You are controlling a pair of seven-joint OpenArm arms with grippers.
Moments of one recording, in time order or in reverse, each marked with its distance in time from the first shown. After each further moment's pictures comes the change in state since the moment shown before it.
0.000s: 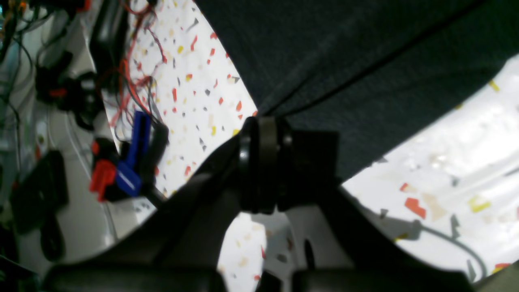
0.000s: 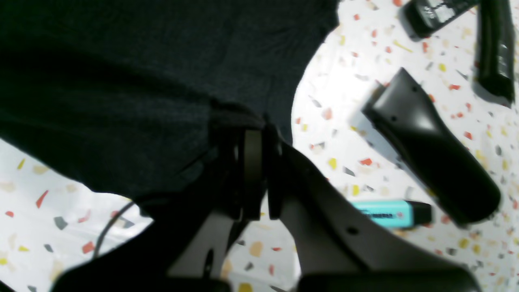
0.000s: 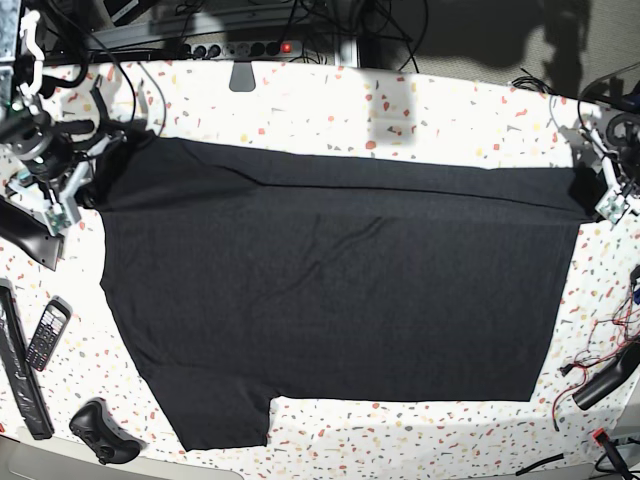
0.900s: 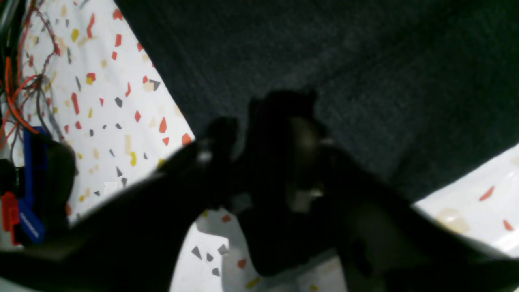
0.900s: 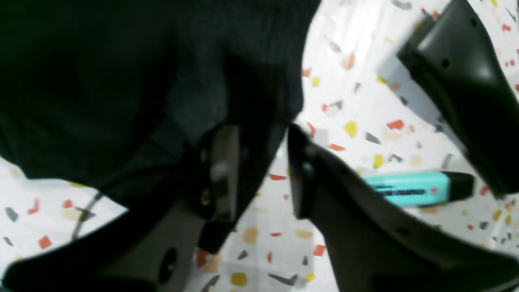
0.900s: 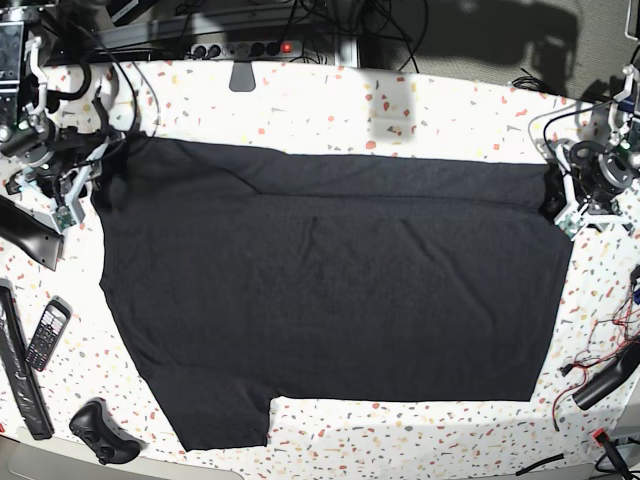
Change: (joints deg) left arm -15.9 3.3 14.9 -17.8 2.2 -2.0 0.9; right arm 4.7 0.7 -2.2 -8.7 0.0 -0.1 -5.8
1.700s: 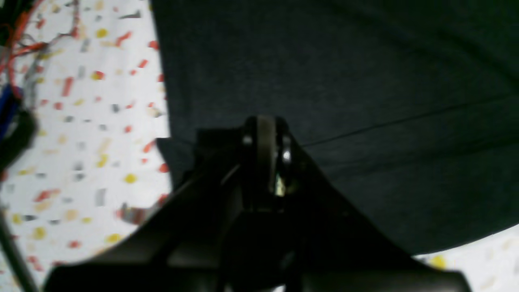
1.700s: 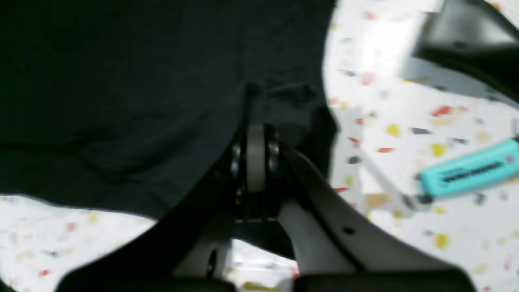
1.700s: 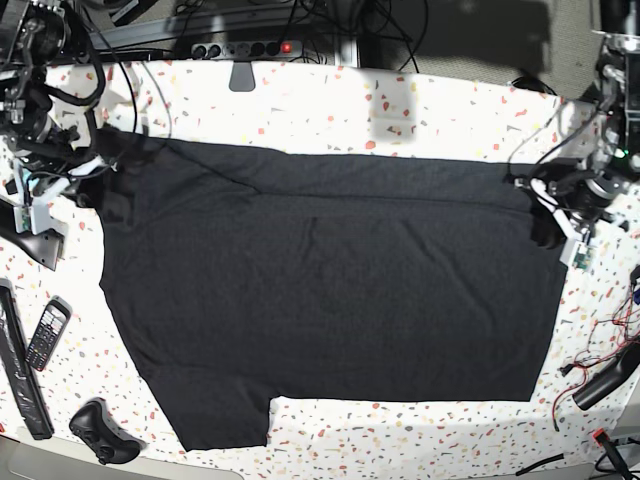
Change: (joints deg) left arm 1.2 12.3 -10.7 10.7 -17.6 7.0 11.5; right arm 0.0 -10.7 13.9 6.9 16.6 0.9 -6.3
